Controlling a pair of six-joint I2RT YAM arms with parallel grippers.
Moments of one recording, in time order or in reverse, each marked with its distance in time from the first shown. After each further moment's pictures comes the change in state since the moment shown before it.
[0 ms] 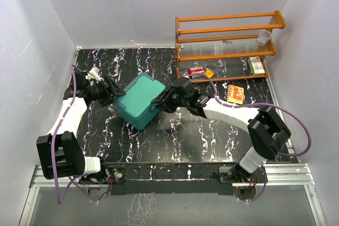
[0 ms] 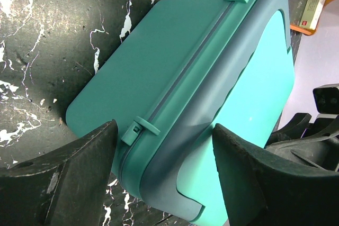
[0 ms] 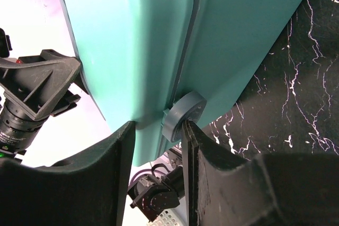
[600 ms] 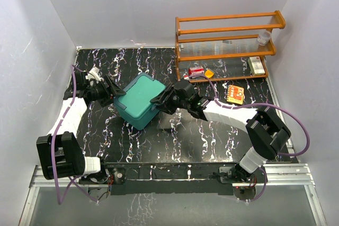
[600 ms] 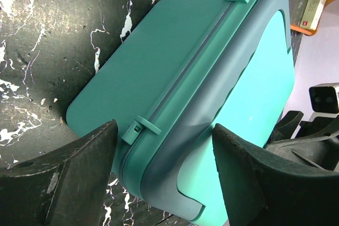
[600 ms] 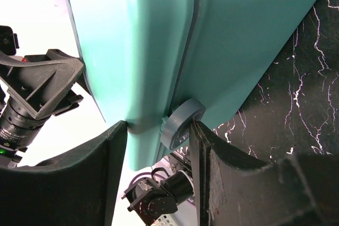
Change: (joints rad) left arm 0.000 -0.003 -0.001 -0.001 -0.003 0.000; right arm 0.000 0.000 -0.065 0.117 0.005 -0.005
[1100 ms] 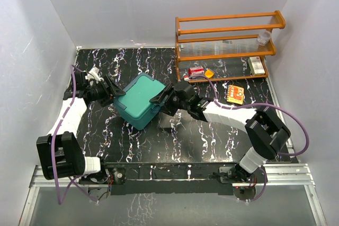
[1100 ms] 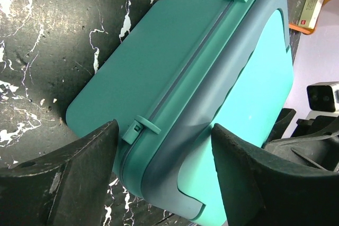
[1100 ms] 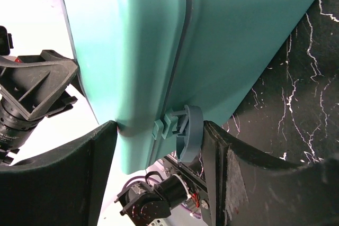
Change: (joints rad) left arm 0.006 0.000 -0.003 0.004 0.016 0.007; right arm 0.000 0.008 -0.021 0.040 0.015 -0.021
